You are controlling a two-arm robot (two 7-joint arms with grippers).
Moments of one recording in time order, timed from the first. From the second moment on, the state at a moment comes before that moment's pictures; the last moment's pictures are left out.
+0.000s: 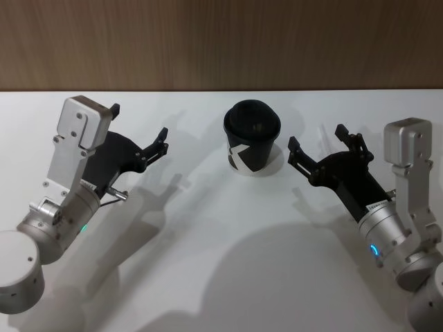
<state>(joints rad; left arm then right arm) -0.24 0.38 0.45 -1.63 -0.20 0.01 -0.01 -0.01 0.34 -0.23 -1.77 0.29 0.03 0.07</state>
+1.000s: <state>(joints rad) -0.24 0.38 0.45 -1.63 -0.20 0.01 -0.01 -0.01 0.34 -0.23 -1.77 0.29 0.03 0.07</state>
